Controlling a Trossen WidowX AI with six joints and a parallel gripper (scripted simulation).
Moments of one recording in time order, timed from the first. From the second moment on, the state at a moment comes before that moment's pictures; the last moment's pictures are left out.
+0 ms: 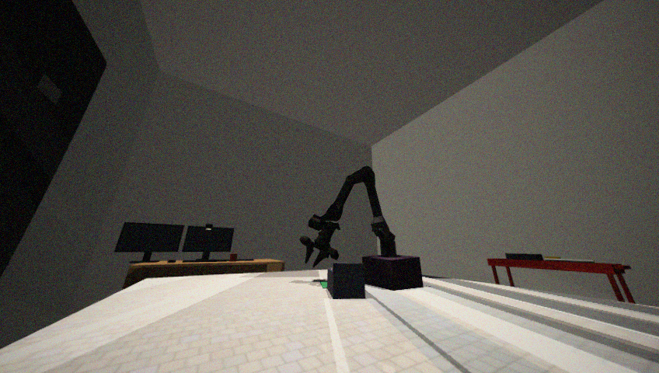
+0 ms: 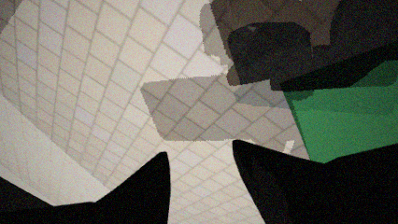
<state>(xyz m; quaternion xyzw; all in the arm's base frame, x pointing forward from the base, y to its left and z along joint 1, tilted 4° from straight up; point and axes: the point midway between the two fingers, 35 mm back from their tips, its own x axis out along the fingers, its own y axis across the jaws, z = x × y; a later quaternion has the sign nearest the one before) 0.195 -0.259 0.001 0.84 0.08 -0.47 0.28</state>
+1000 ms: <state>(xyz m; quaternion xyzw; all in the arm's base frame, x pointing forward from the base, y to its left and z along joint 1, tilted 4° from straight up) 0.302 0.043 0.102 0.26 0.64 -0.20 0.70</state>
